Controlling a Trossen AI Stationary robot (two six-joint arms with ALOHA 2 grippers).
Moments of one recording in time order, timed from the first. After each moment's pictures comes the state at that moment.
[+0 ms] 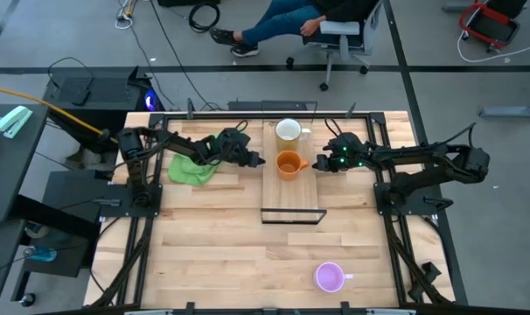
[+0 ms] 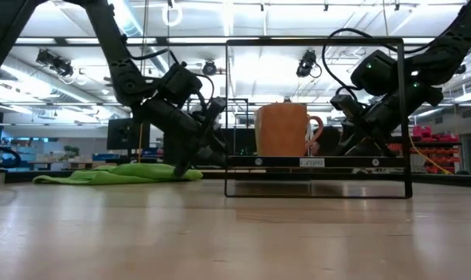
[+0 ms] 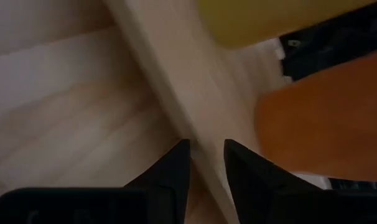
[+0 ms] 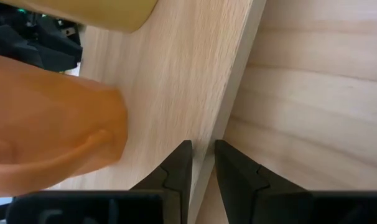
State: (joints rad) left arm 0.43 1.88 0.77 0.57 0.31 -0.86; right arm -0.55 1.22 0.32 0.16 -0.26 0.94
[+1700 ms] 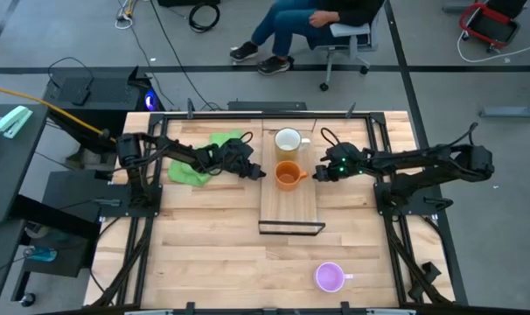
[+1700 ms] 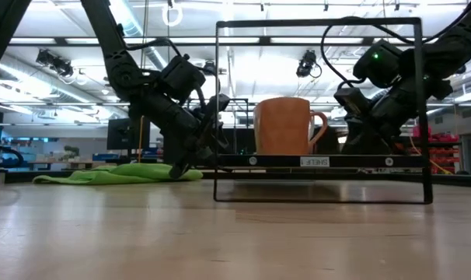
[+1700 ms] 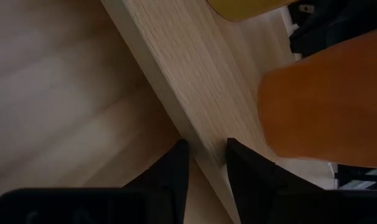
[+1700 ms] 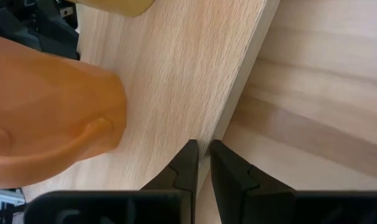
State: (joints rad) left arm 0.28 1.88 0.76 0.52 0.32 -0.89; right arm -0.36 1.19 0.32 0.10 -0.20 1.00
